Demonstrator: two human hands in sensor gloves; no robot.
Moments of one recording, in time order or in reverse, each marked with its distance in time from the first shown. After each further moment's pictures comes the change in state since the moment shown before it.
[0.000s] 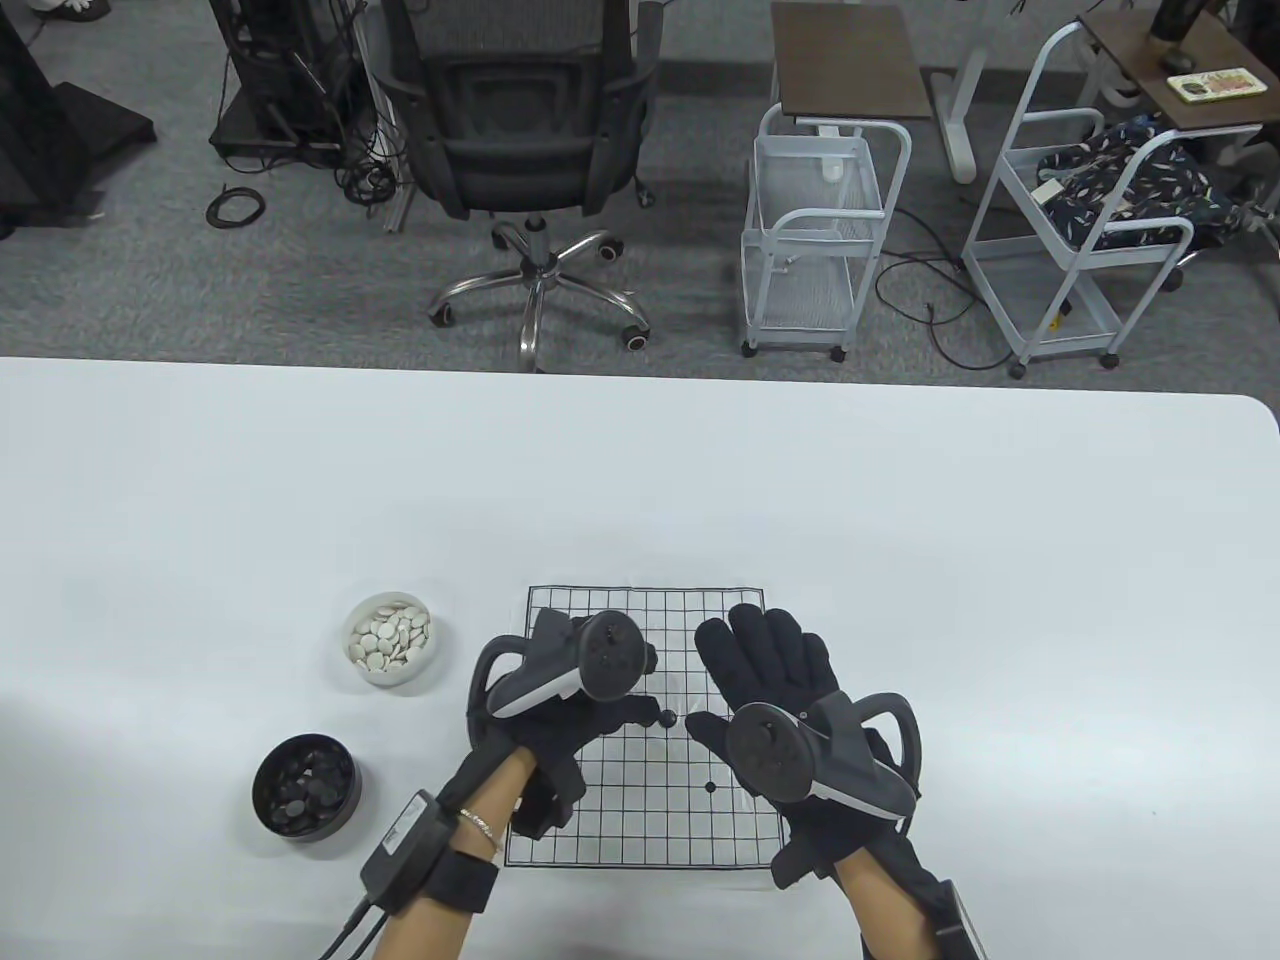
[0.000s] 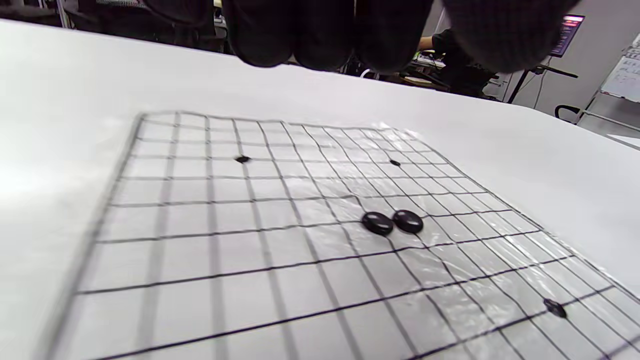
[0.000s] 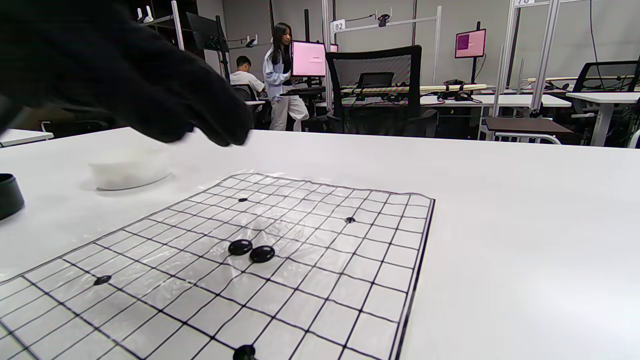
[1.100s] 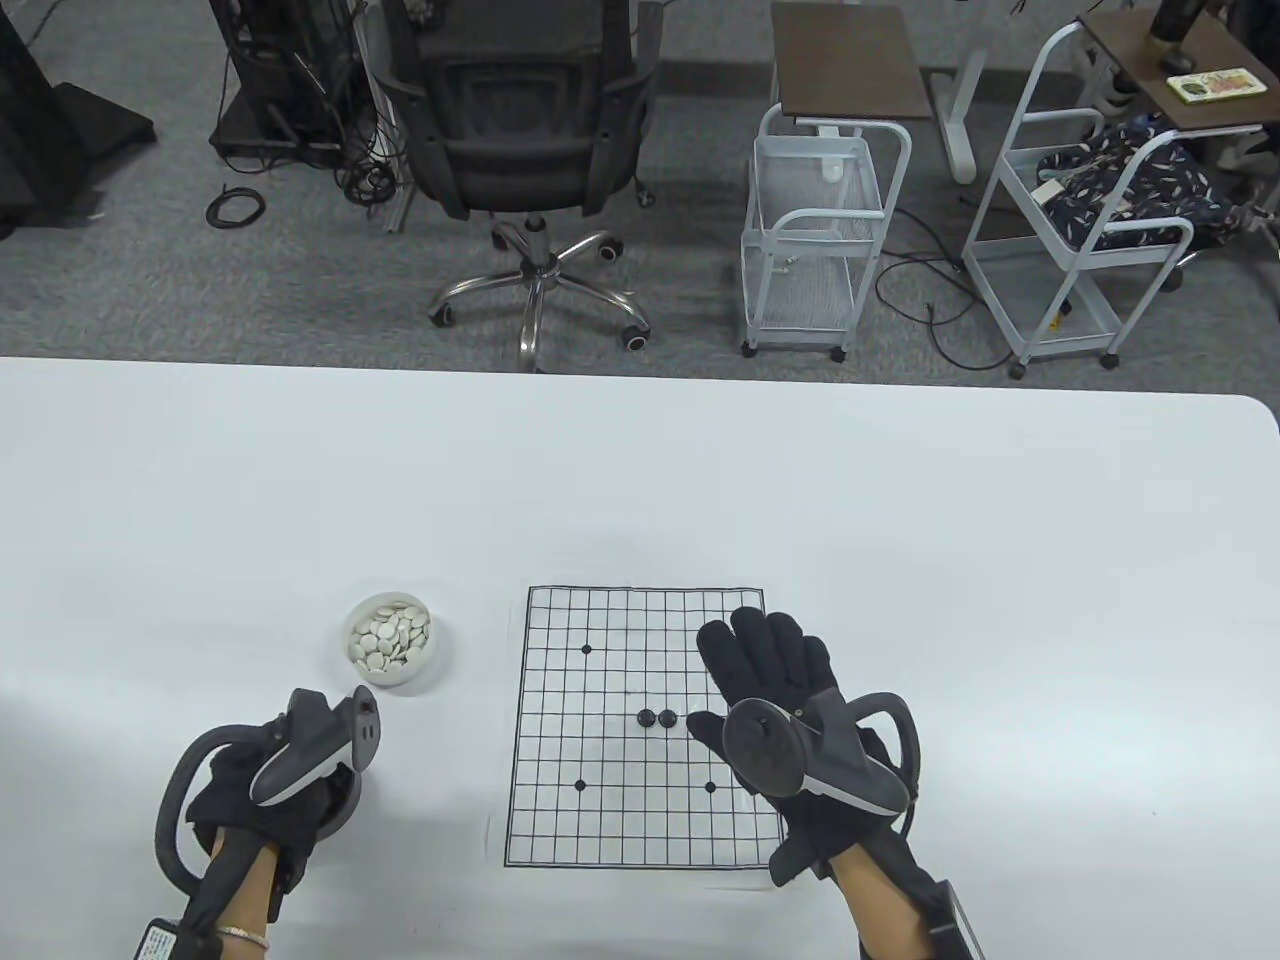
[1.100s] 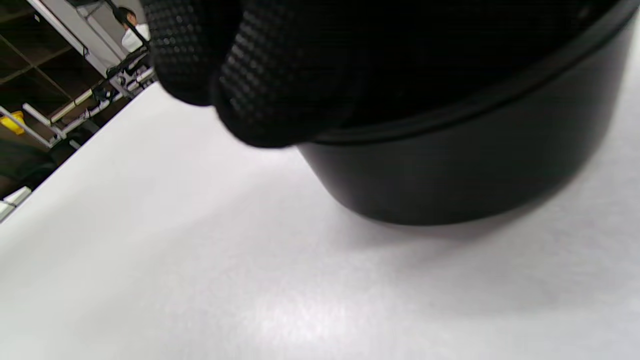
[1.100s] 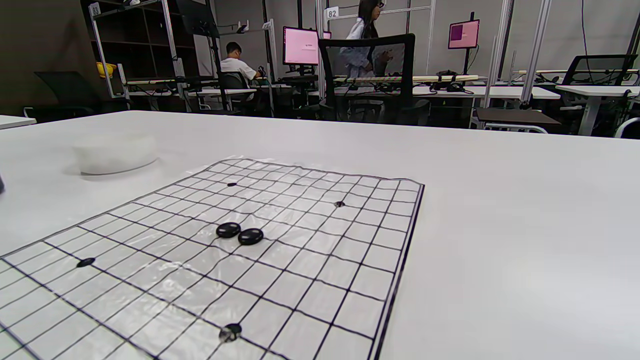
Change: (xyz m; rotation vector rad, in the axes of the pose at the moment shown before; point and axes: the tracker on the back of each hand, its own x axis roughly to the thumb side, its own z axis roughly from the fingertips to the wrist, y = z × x) left_hand -0.166 -0.051 0.099 -0.270 0.638 -0.457; right_hand 0.000 0.001 -0.002 0.034 0.026 0.018
